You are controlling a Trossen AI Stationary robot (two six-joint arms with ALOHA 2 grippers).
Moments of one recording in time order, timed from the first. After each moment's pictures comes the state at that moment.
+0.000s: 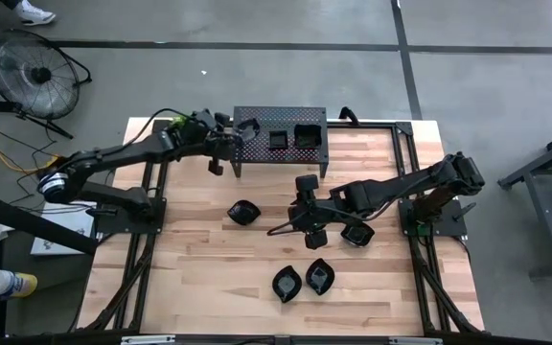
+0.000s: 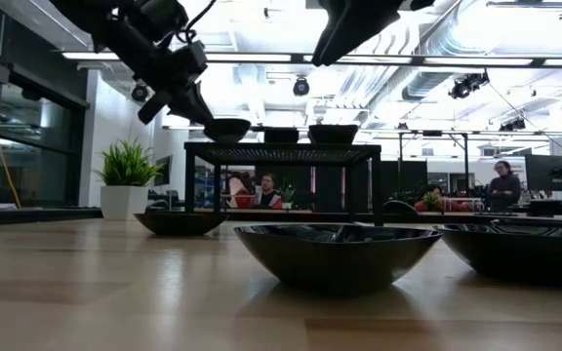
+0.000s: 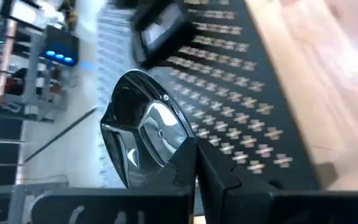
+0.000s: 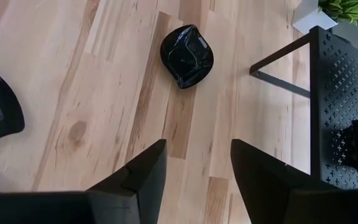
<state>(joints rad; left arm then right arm) 0.52 1.18 0.82 -0.22 -0.02 1.00 0.24 1.65 1.44 -0.74 0.36 -0.14</state>
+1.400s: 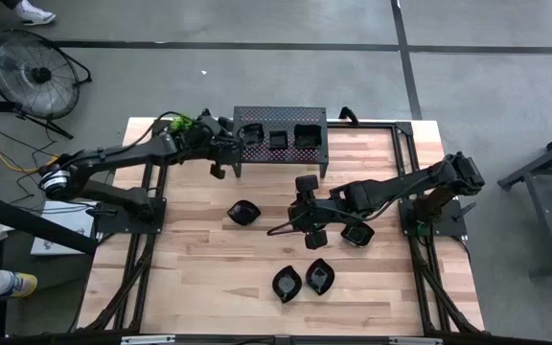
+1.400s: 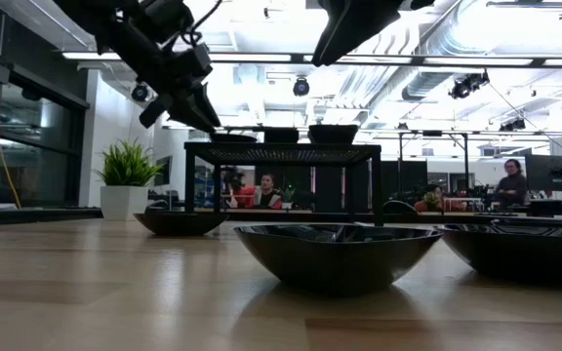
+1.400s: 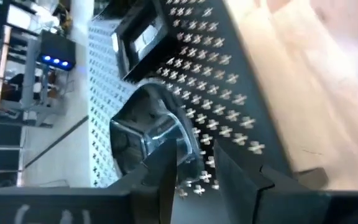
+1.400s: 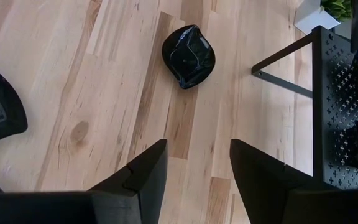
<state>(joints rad) 0.47 1.19 0.82 -0.22 -0.05 1.00 0.24 1.65 1.44 -0.74 0.36 -0.13</state>
